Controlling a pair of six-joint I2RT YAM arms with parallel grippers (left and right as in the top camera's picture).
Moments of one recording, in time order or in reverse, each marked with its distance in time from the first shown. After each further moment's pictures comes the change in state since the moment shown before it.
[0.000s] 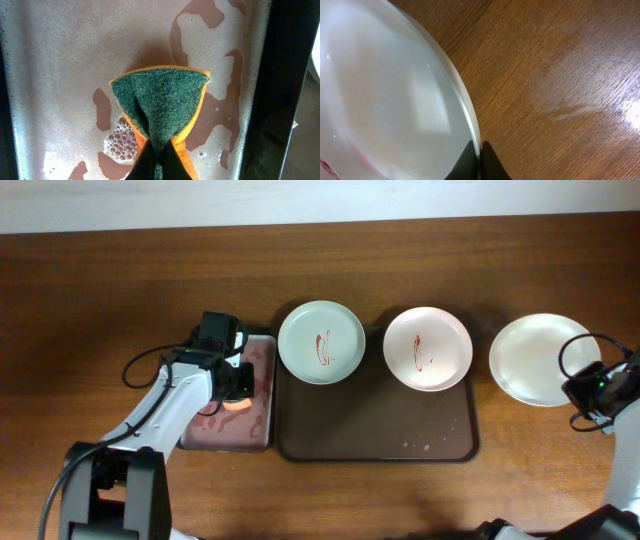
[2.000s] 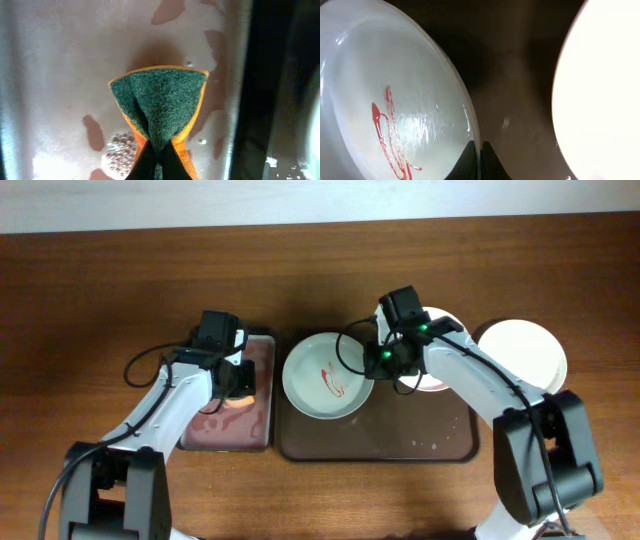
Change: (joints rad) left arm 0.000 0.000 0.002 0.027 0.035 0.000; right arm 1.001 0.437 0.155 0.156 -0.163 -0.034
